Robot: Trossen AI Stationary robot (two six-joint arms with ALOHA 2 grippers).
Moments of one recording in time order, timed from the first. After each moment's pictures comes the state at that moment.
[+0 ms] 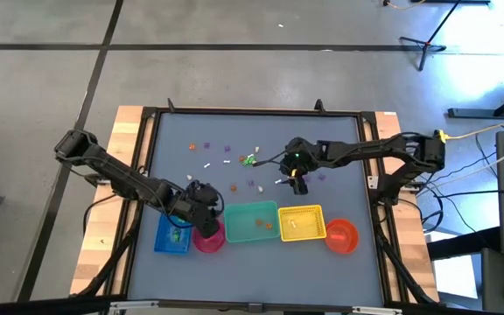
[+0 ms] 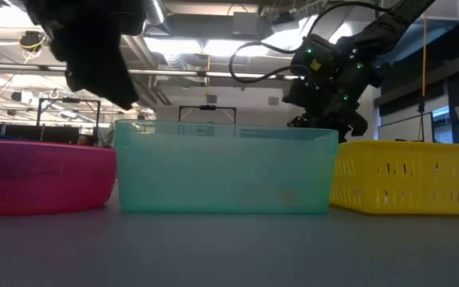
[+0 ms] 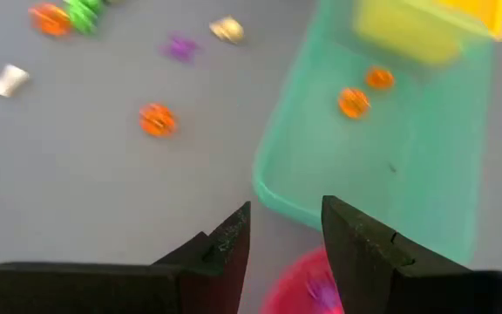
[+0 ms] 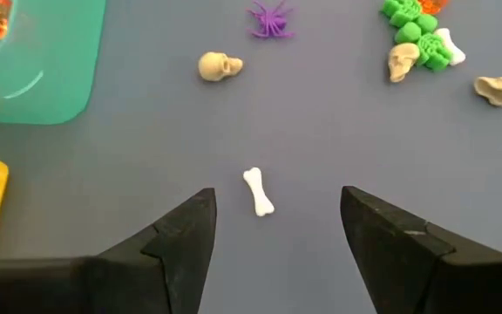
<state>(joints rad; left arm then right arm) -0.40 1.37 0.83 -0.44 -0.45 -0.85 -0.26 1.58 0.80 -0.16 -0.22 -0.39</state>
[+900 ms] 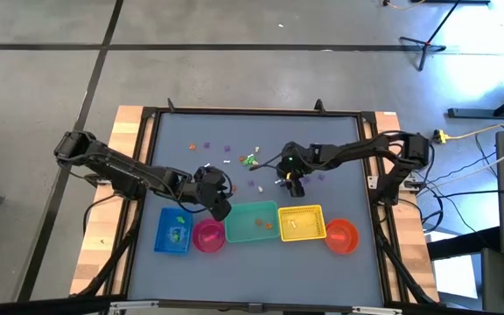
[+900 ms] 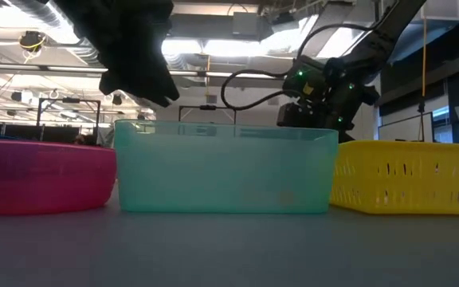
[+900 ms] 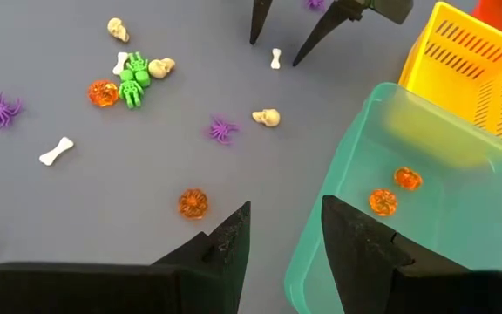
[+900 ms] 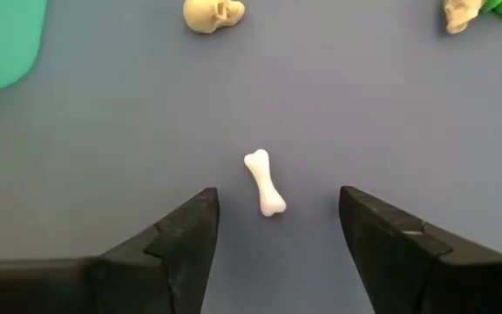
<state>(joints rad) -0.24 1.37 0.83 -0.31 -0.45 -0.77 -0.26 1.72 0.80 -0.10 -0.21 -0.40</state>
